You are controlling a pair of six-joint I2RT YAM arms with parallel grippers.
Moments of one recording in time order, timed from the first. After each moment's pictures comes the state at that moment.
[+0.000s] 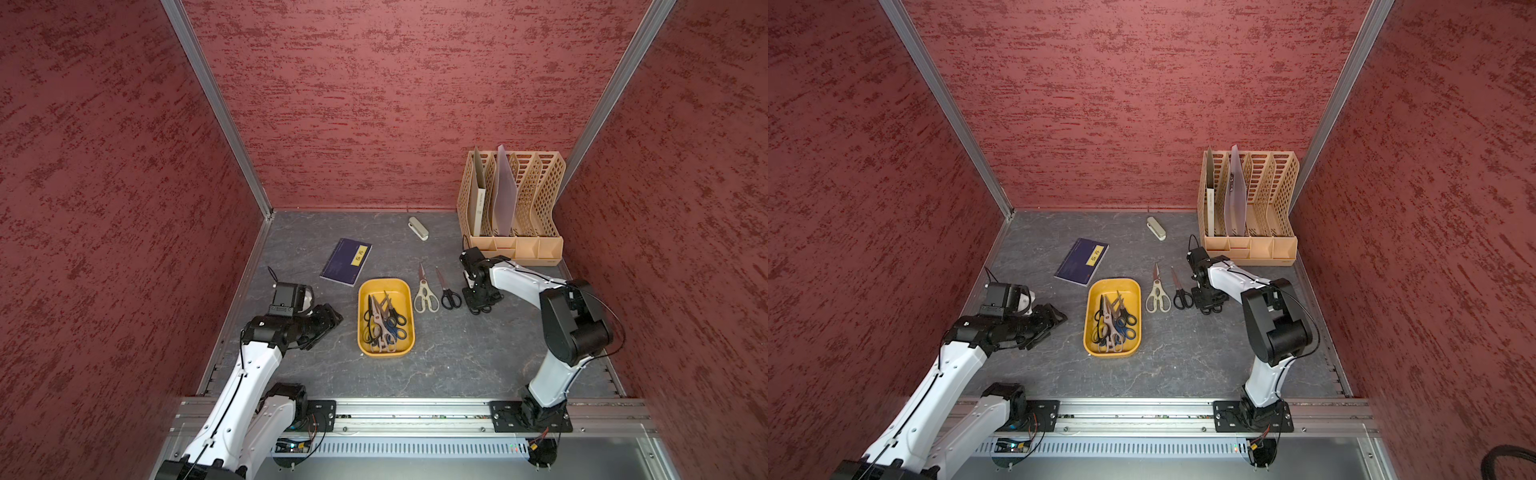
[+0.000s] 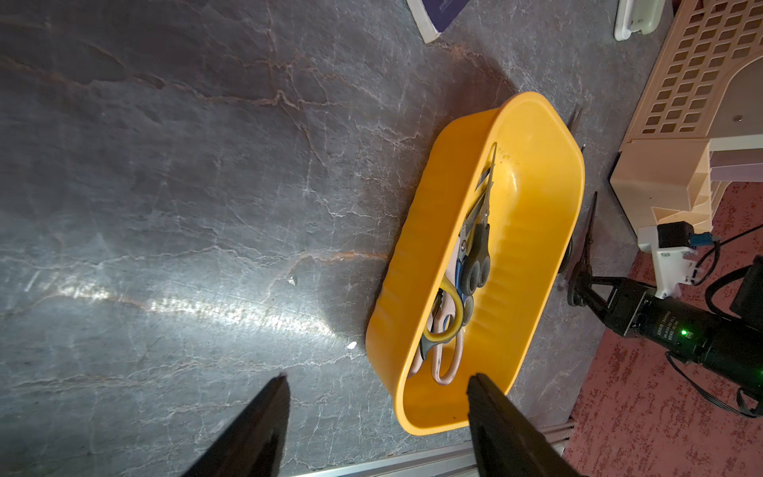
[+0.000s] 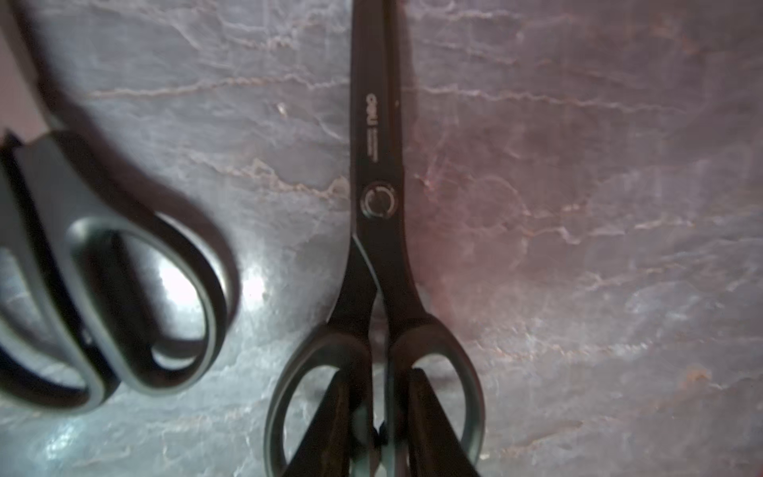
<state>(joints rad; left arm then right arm) -0.11 0.83 0.68 -0.92 0.36 -0.75 0.33 1.79 1.12 -0.80 0.16 0.14</state>
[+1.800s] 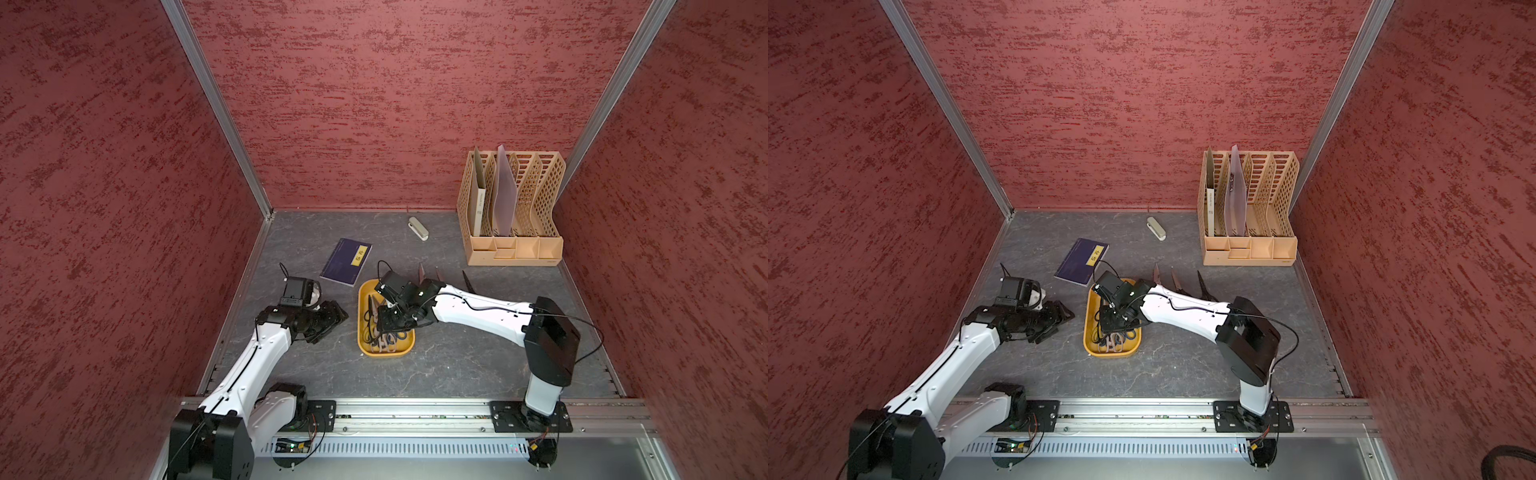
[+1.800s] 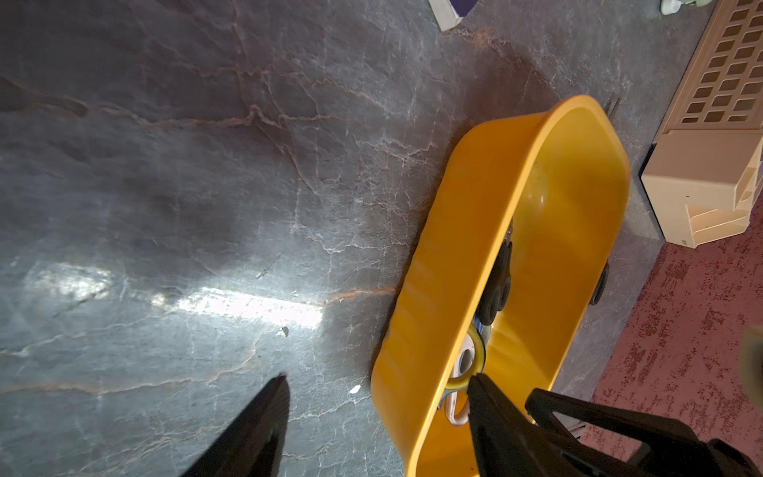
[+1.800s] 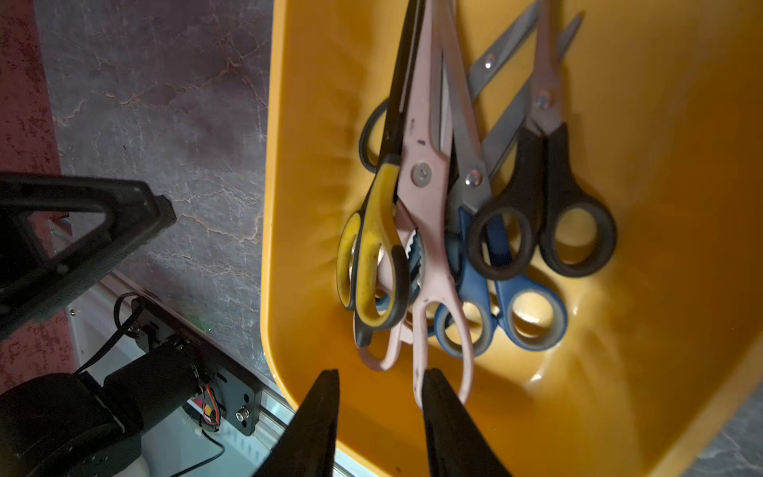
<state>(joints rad) -0.11 1.01 0.63 -0.74 0.39 -0.71 1.01 1.85 1.42 -0.70 -0.18 0.82</state>
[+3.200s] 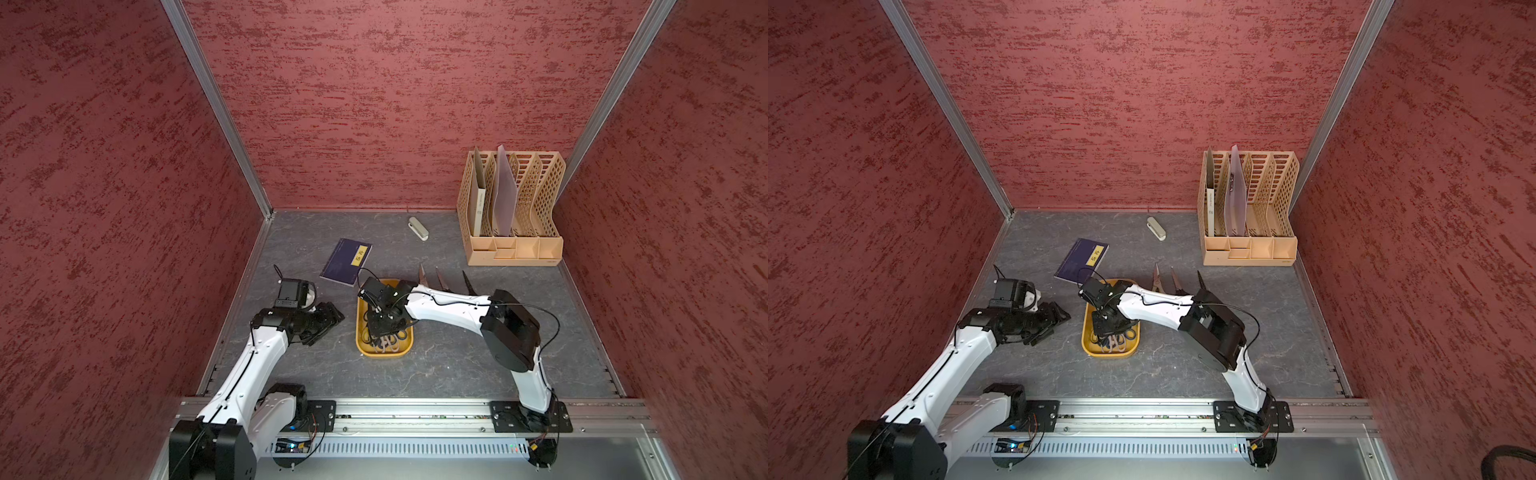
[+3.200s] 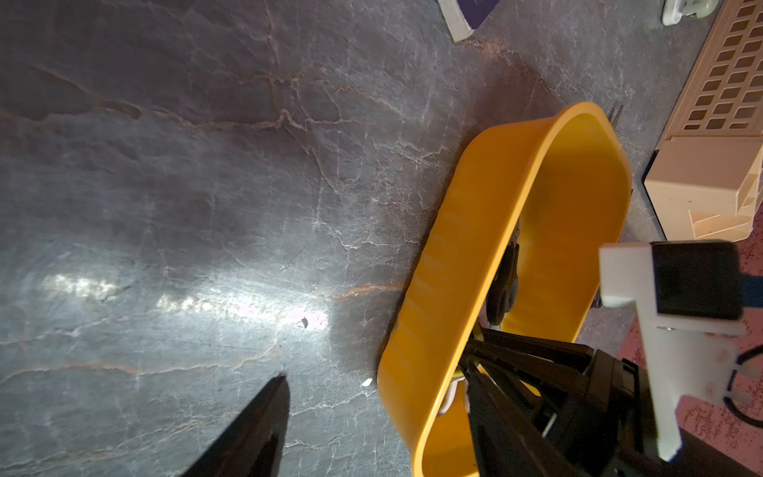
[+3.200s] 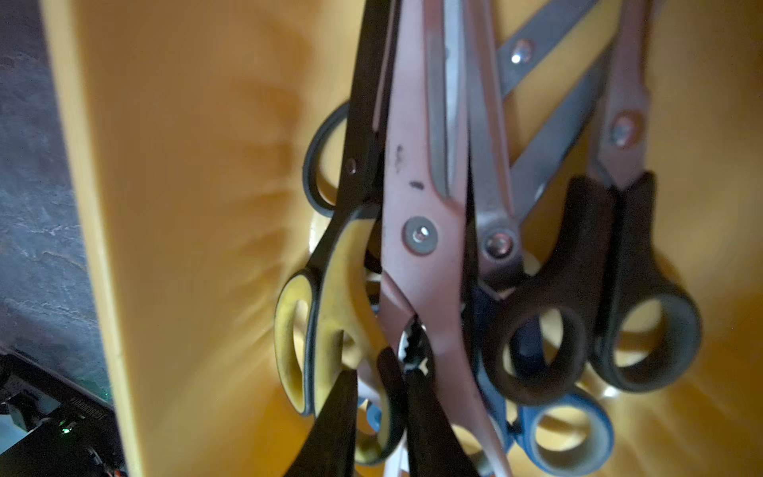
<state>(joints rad) -0.07 0.97 0.63 -0.79 0.39 -0.67 1.03 2.07 1.58 -0.79 -0.12 0.79</state>
